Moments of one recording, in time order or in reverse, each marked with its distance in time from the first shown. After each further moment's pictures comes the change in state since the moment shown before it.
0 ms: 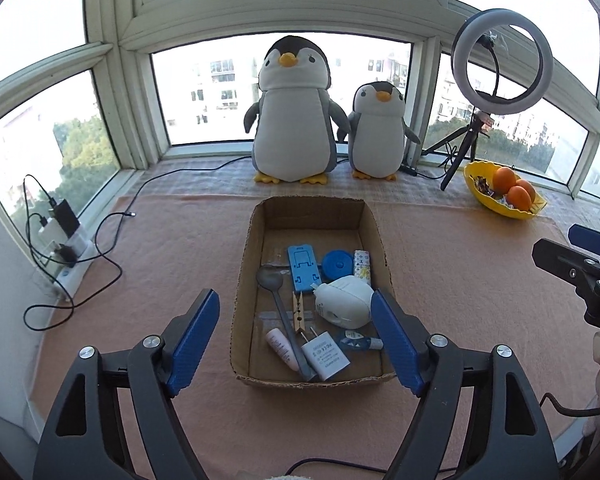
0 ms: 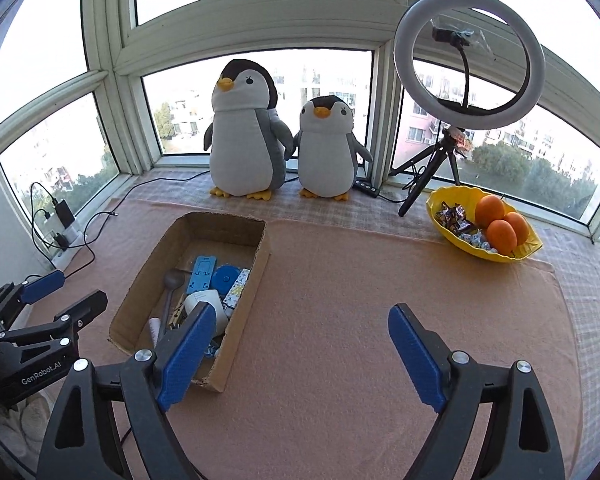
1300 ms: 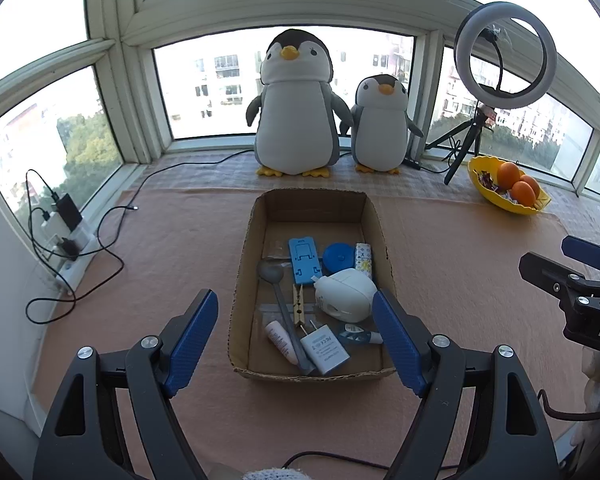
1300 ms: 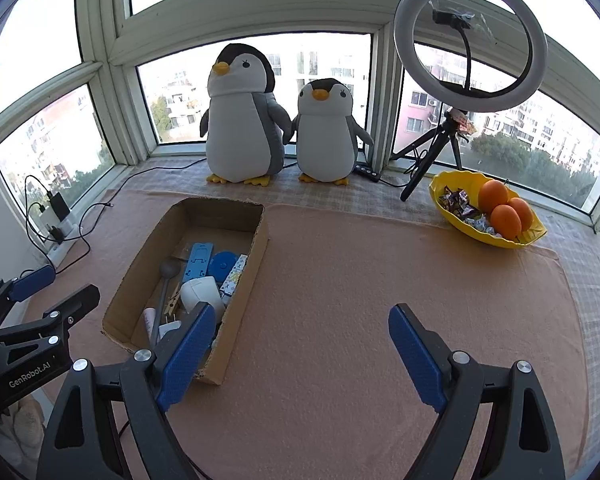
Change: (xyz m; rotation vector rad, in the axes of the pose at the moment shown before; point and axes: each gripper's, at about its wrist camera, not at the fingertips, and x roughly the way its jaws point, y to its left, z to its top) left arm 0.001 -0.004 -0.004 -0.005 0.017 0.018; right arm 0.013 0.000 -0.009 0.010 0.036 -0.004
